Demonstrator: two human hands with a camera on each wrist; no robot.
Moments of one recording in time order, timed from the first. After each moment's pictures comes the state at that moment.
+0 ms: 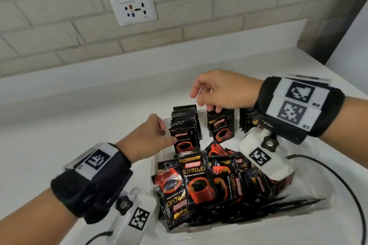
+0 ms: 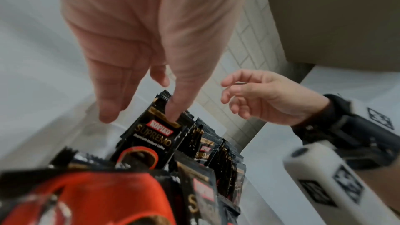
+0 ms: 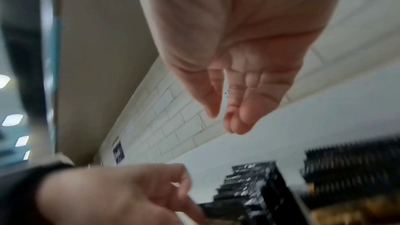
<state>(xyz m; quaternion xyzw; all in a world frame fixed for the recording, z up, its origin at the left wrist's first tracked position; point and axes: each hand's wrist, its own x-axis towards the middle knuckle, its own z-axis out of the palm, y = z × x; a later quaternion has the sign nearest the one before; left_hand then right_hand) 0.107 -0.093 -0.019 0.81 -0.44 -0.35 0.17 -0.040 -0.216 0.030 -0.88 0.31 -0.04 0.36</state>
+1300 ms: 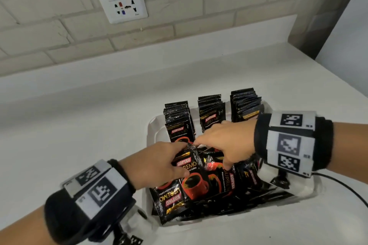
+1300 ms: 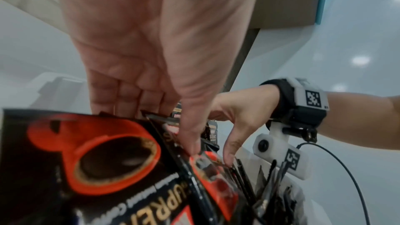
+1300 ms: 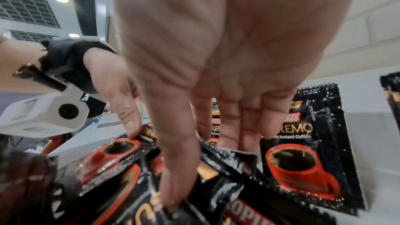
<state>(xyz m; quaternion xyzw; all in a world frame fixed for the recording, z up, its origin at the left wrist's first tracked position) 0.069 -0.072 -0.018 0.69 -0.62 -0.38 0.01 -0.069 -0.178 -0.014 -0.93 0.17 0.30 0.12</state>
